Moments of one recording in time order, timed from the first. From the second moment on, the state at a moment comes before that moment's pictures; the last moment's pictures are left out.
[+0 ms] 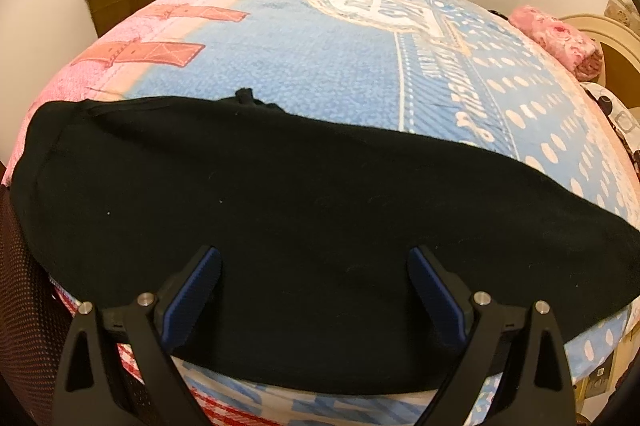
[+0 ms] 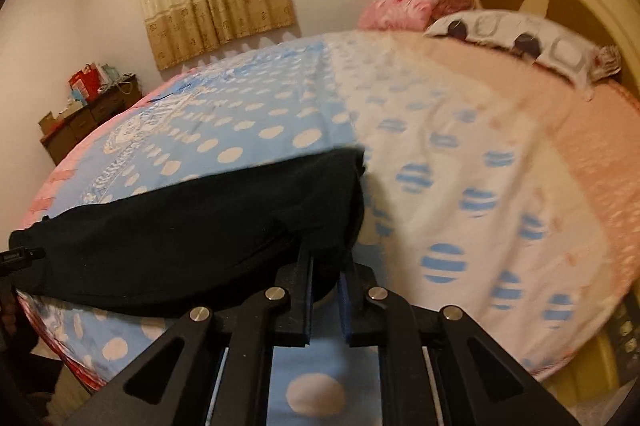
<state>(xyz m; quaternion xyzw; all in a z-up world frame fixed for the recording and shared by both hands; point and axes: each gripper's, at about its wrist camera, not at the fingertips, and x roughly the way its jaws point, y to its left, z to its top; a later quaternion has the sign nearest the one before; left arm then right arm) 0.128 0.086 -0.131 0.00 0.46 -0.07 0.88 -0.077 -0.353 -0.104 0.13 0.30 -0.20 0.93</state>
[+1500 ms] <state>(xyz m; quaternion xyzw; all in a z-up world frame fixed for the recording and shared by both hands) 0.131 0.128 -0.110 -0.02 0.41 0.00 0.91 -0.074 -0.351 -0.142 0.30 0.27 -0.19 0.89</state>
